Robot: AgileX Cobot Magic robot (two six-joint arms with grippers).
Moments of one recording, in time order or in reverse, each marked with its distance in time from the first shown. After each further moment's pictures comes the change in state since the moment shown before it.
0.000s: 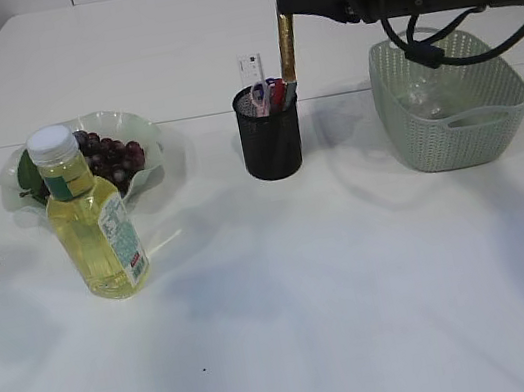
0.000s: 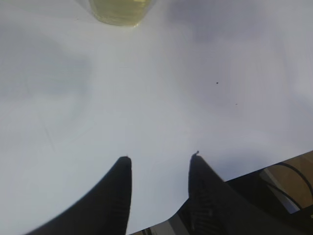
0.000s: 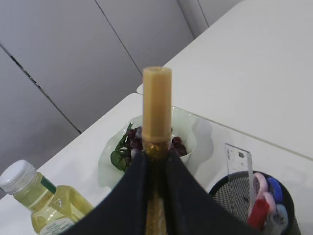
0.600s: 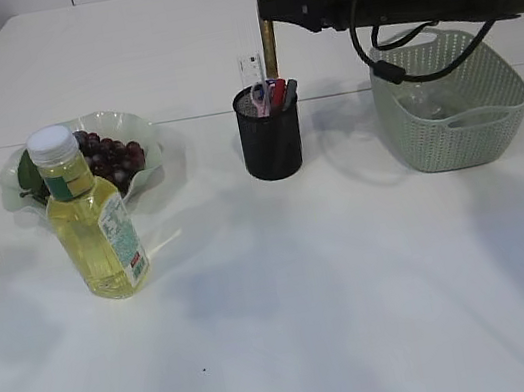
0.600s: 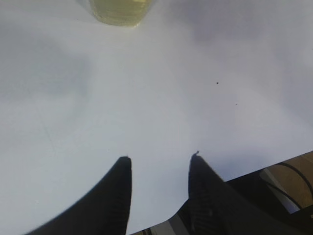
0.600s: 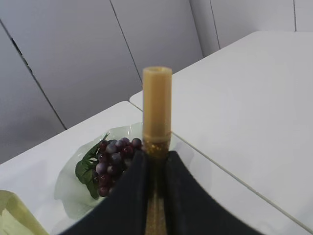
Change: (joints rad) left arm 0.000 0.000 0.000 -0.002 0.004 0.000; right arm 0.000 0.277 -0.334 0.004 0.068 -0.138
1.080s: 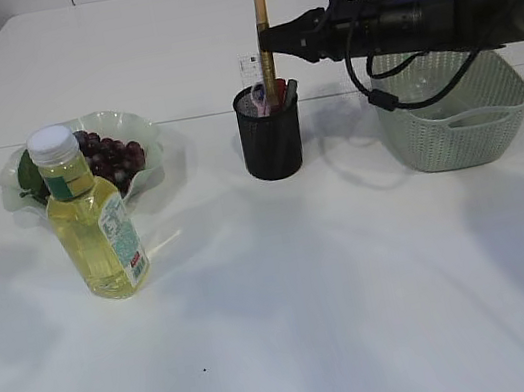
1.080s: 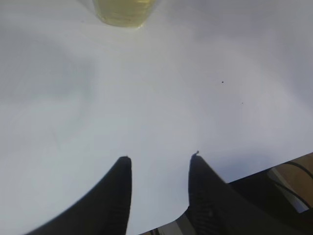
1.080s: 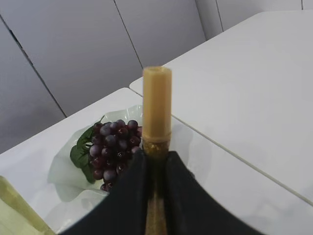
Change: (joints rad) left arm 0.000 0.000 0.000 0.016 -0.004 0.014; right arm 0.000 0.101 -0.048 0.000 0.023 -0.006
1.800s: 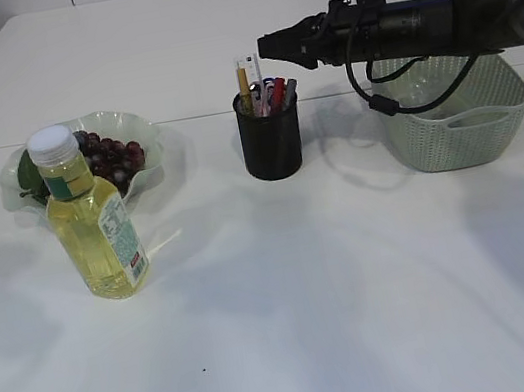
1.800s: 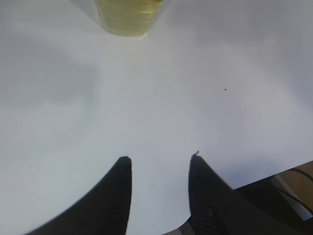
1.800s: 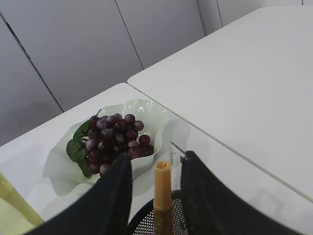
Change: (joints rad) left arm 0.000 0.000 0.000 0.008 -0.023 0.002; right arm 0.000 0.015 0.000 0.000 0.000 -0.023
